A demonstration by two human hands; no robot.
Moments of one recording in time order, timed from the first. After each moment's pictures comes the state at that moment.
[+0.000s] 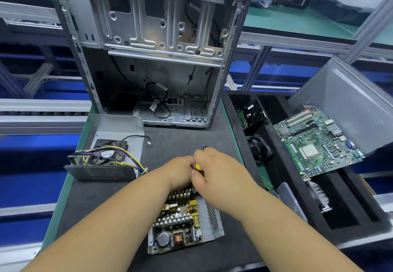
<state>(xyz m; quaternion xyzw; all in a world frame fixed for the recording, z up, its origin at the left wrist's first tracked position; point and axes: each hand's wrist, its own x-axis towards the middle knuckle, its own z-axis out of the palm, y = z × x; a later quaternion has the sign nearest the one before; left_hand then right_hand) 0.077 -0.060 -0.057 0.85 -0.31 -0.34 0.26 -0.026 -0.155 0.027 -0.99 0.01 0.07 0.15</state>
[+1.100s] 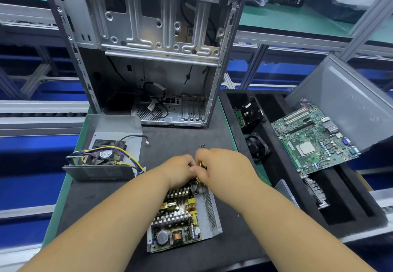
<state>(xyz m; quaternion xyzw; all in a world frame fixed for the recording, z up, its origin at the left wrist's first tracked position) 0.078 -0.059 -0.063 0.85 -0.28 -0.35 0.27 -0.026 -0.166 0.029 -1.00 0.01 0.05 0.05</state>
